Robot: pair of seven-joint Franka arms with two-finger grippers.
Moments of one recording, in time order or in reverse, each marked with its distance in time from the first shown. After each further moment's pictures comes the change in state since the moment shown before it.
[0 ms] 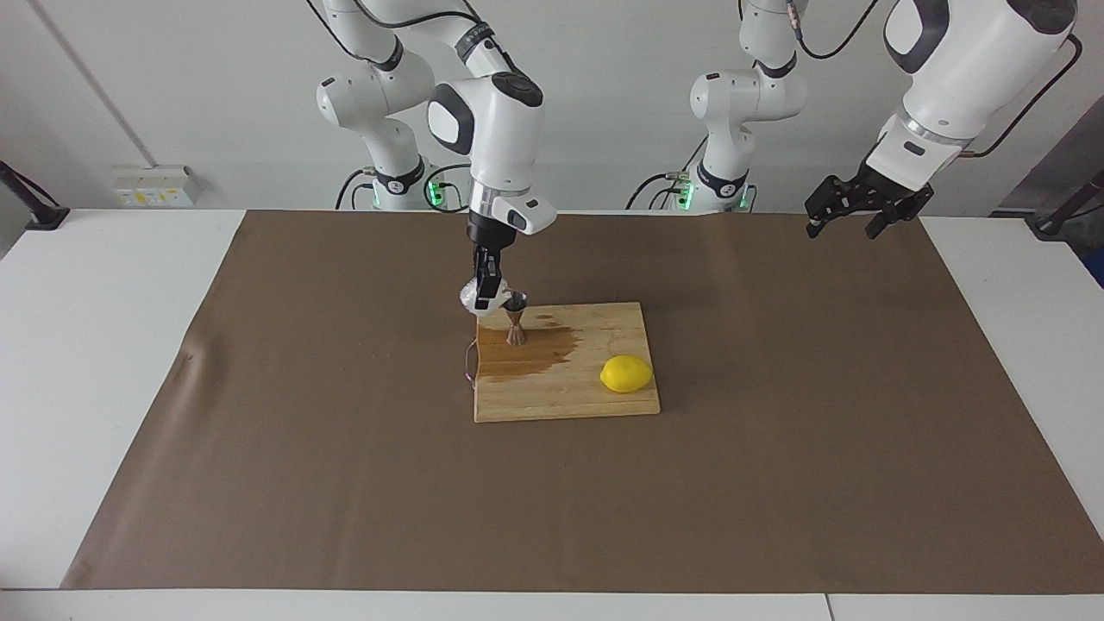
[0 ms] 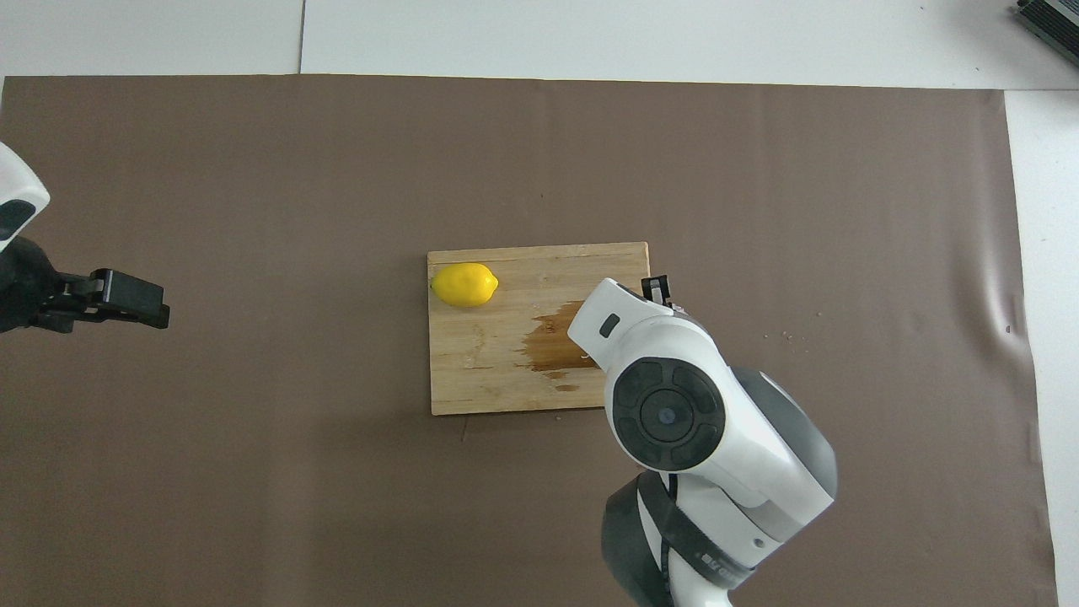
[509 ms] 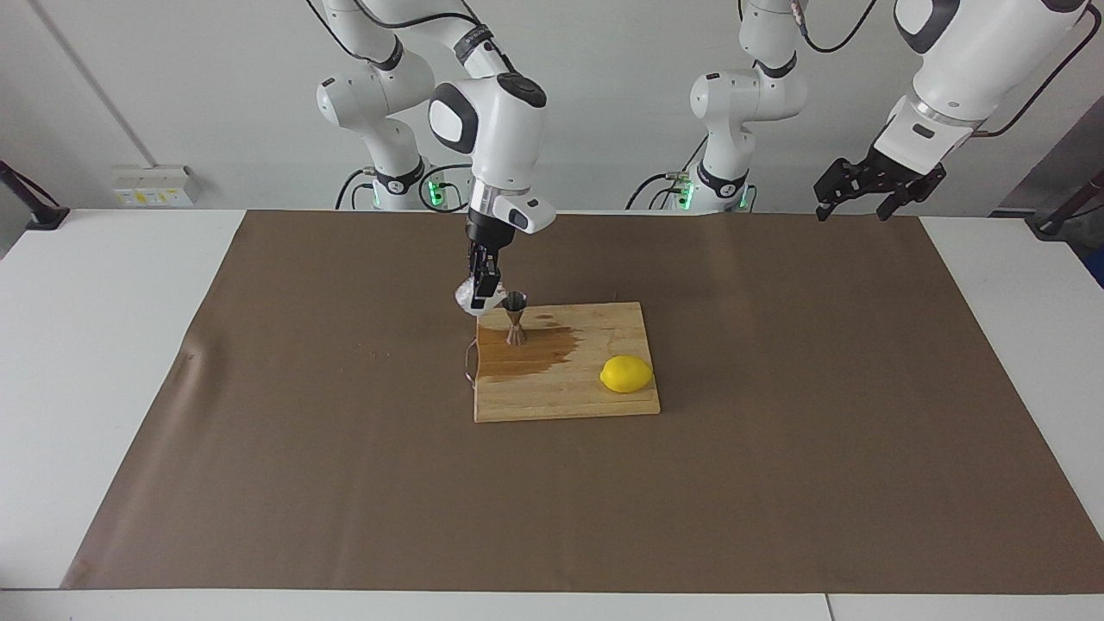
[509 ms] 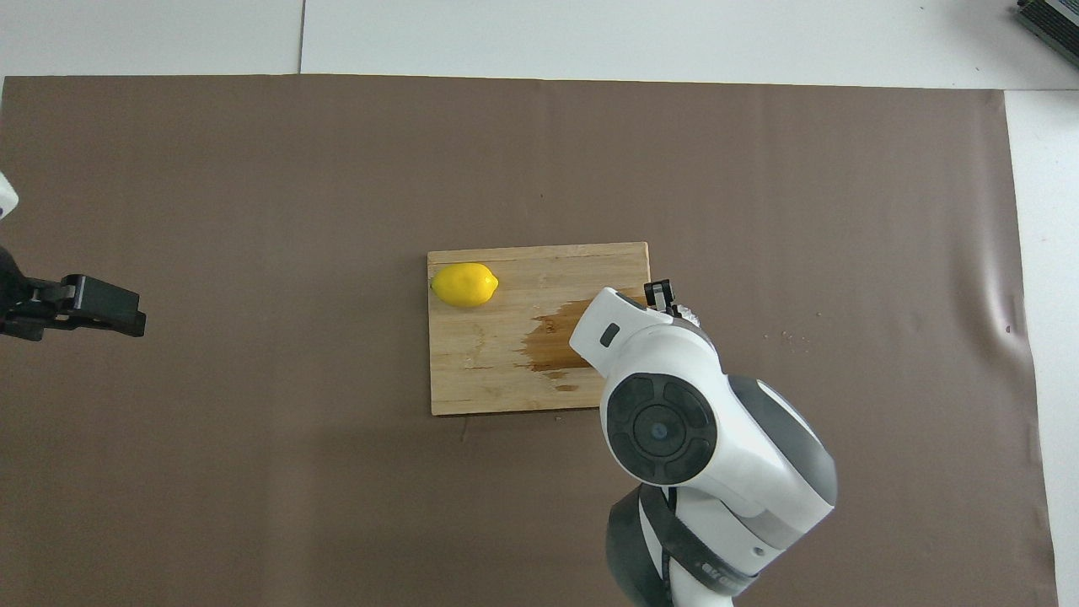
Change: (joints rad) left arm 0.000 -0.001 0.003 0.048 0.015 -0.041 0.004; right arm 0.004 -0.015 0.000 -0.025 -0.058 0.000 0.005
